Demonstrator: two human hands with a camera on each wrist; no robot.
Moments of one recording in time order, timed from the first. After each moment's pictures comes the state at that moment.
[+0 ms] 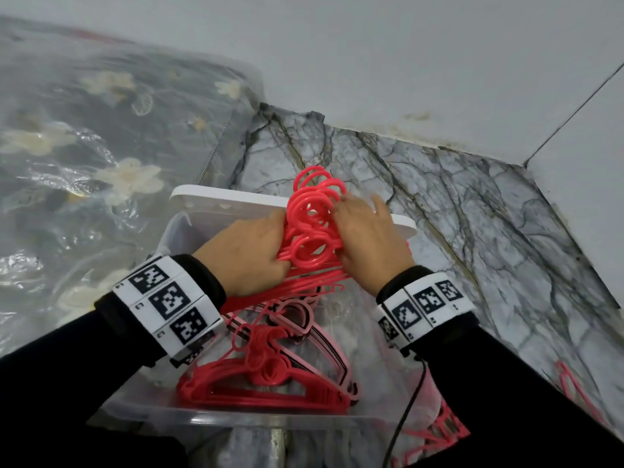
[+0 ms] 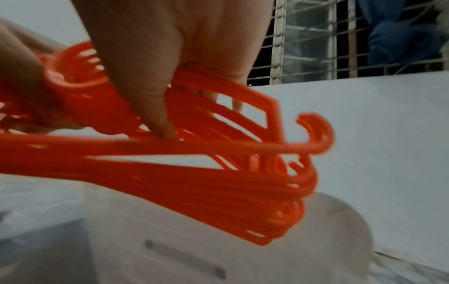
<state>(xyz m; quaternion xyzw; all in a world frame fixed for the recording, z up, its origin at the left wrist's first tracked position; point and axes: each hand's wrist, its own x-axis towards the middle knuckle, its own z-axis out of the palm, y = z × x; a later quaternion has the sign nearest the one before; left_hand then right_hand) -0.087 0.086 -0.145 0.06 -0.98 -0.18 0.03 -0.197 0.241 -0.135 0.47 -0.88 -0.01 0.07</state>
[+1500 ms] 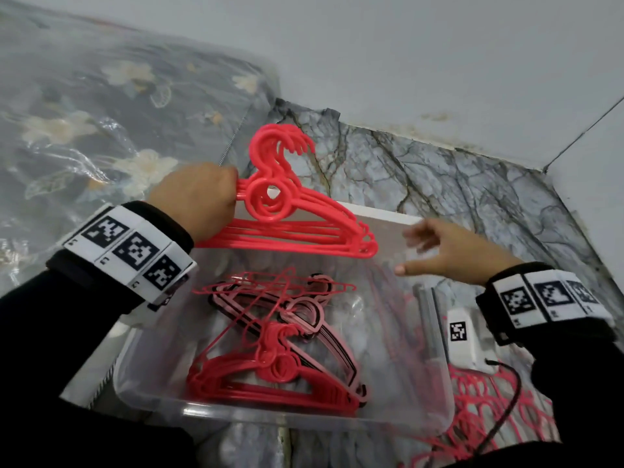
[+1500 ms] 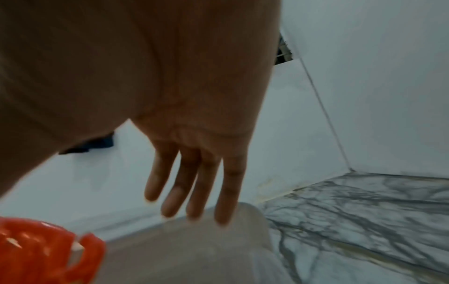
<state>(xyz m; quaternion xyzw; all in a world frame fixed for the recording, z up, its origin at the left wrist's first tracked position) -0.084 0.007 -0.127 0.18 -0.98 -0.03 0.06 -0.253 0.313 -0.123 0.30 -0.90 0.21 -0.23</state>
